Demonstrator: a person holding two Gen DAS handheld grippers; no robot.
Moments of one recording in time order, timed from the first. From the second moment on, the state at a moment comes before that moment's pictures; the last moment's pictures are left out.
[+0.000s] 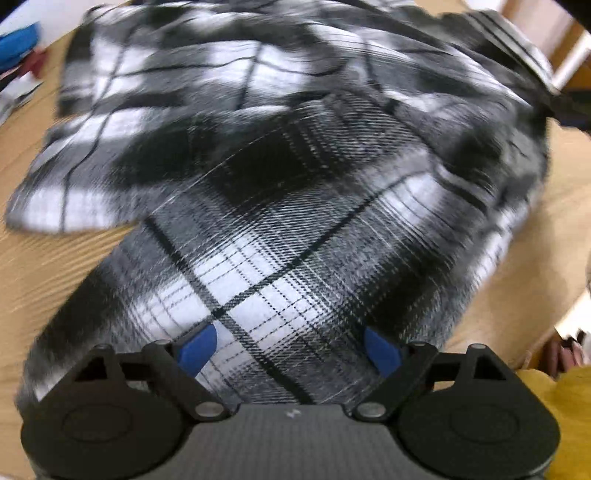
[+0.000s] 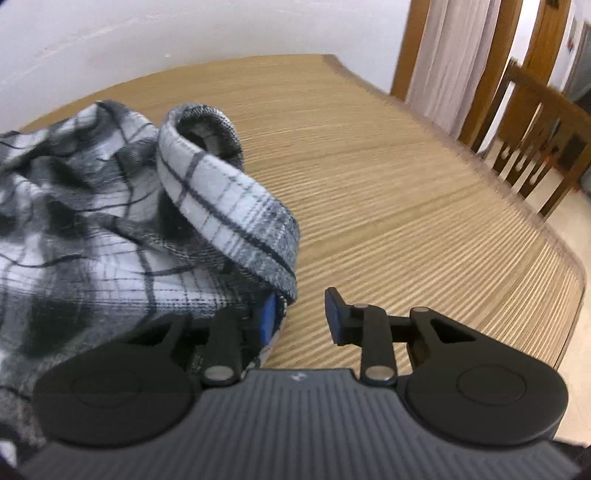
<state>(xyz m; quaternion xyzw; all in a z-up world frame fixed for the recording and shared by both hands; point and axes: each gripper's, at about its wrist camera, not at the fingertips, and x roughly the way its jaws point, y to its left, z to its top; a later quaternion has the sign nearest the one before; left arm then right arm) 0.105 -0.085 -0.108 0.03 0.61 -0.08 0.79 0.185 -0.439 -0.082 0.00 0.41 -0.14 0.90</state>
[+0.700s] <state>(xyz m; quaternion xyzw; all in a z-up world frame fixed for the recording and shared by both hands) 0.189 0.027 -0.062 0.05 0.53 0.05 0.85 0.149 -0.376 -0.044 0.05 0.39 0.11 0.92</state>
